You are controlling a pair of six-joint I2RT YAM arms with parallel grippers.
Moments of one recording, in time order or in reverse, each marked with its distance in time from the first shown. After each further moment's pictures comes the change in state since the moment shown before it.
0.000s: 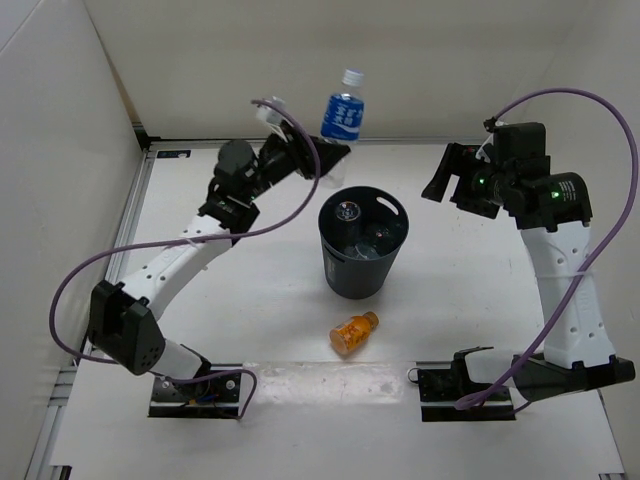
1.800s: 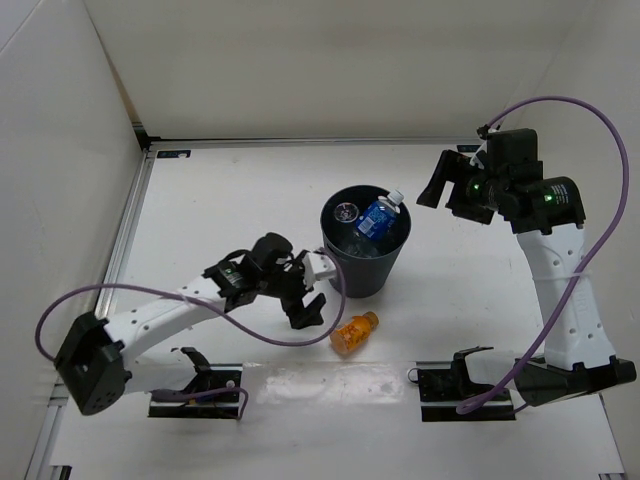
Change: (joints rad) left arm -0.292 -0.308 -0.533 -0.758 0.079 0.813; right arm 0.015 -0.024 -0.072 0.019 -0.014 0.015
